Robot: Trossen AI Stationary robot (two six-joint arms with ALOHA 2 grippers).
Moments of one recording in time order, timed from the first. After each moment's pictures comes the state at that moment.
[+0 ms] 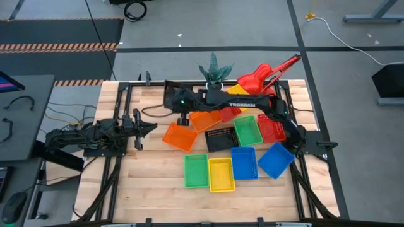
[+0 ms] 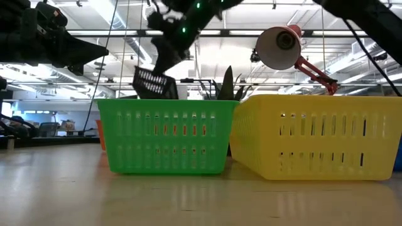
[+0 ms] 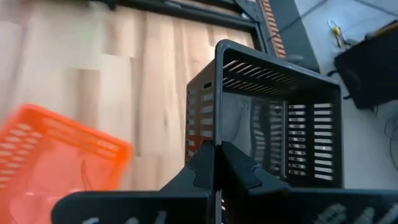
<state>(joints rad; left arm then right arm) 0.03 0.01 0.01 0.08 -0.16 -0.01 -0.13 2.20 2.09 -0.63 0.24 -0.26</state>
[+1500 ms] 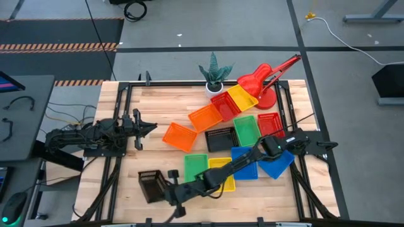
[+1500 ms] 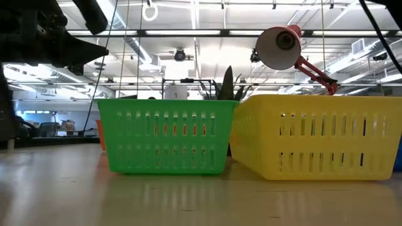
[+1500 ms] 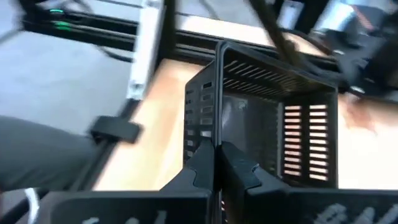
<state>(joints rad) 0.03 0.01 0.01 0.09 -0.16 -0.01 0.43 2.49 2.12 -0.12 0.27 0.06</state>
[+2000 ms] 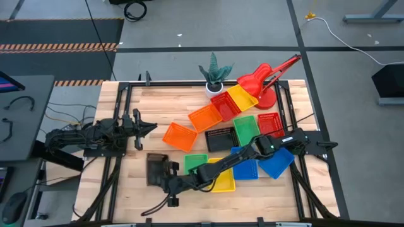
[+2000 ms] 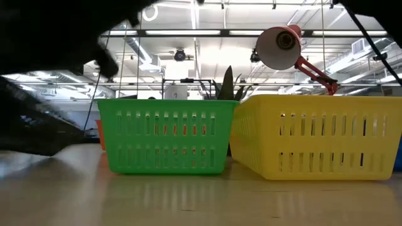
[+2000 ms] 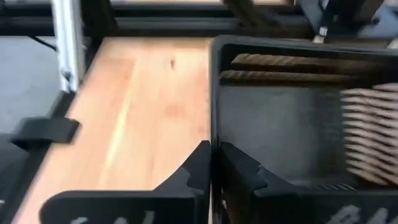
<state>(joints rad) 0.03 0.01 0.01 0.09 -0.16 -0.01 0.38 2.58 2.18 -0.16 0.28 0.22</state>
